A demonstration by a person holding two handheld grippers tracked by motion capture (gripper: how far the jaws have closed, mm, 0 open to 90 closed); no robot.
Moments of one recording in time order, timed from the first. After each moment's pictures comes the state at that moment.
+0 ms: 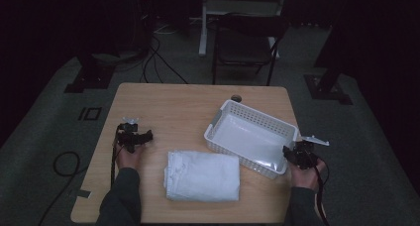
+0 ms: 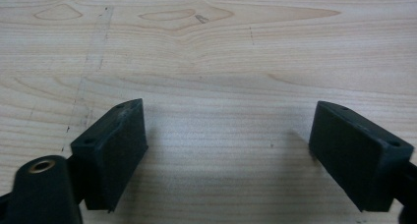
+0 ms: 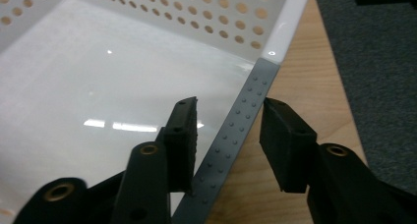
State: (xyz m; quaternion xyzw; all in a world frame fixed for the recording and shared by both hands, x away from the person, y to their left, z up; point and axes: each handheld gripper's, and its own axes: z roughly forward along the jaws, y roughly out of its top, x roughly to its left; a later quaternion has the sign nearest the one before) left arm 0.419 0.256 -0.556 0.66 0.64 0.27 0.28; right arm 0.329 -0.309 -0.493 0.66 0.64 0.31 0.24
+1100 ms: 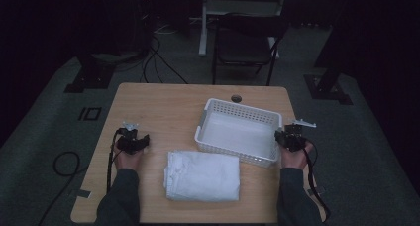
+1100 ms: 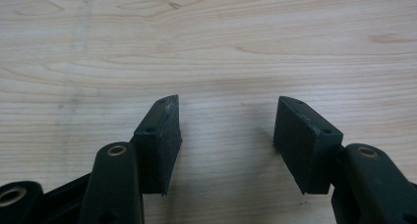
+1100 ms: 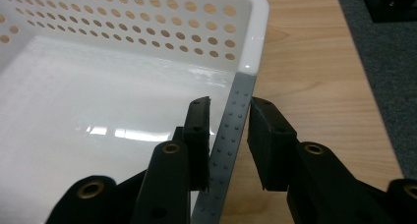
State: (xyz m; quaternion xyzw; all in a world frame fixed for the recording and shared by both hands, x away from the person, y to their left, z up) left arm 0.394 0.256 -0.550 0.69 0.61 0.24 0.31; right arm 0.384 -0.285 -0.486 0.65 0.65 0.32 0.24
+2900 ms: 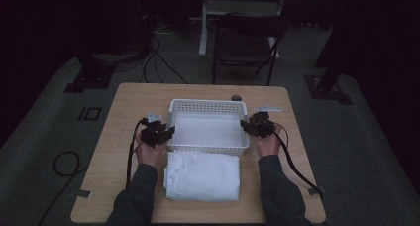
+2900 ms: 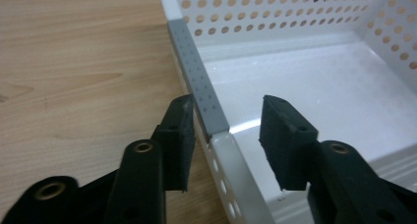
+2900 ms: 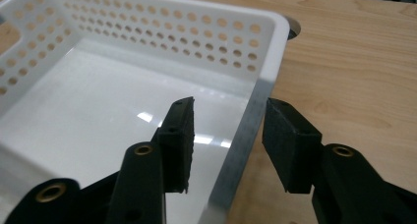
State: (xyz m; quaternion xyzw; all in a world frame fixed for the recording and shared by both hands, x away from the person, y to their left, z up) left arm 0.392 0.177 -0.496 0.72 0.54 0.19 0.39; right arm 0.420 -0.200 -0.472 0.52 0.74 0.38 0.19
